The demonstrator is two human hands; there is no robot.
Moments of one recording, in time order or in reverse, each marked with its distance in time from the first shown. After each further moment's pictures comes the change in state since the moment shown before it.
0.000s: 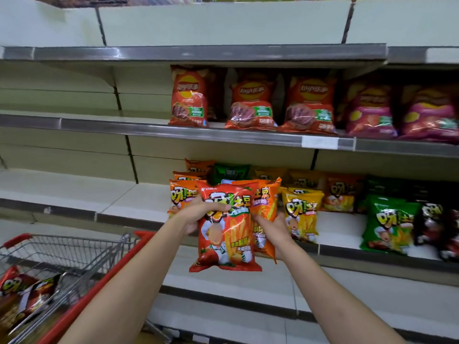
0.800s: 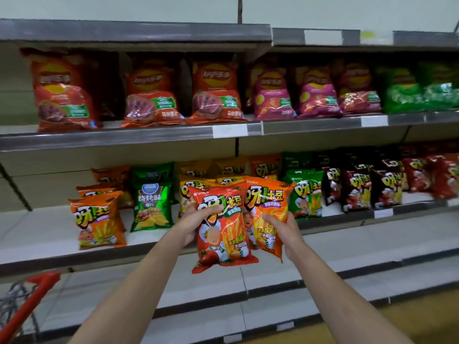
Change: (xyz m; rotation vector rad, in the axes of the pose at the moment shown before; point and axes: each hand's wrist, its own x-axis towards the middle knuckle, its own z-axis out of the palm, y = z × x) left_hand 0.086 -0.032 0.154 -0.061 -0.211 -0.045; right_hand 0.011 0.049 -0.177 0.201 0.329 0.055
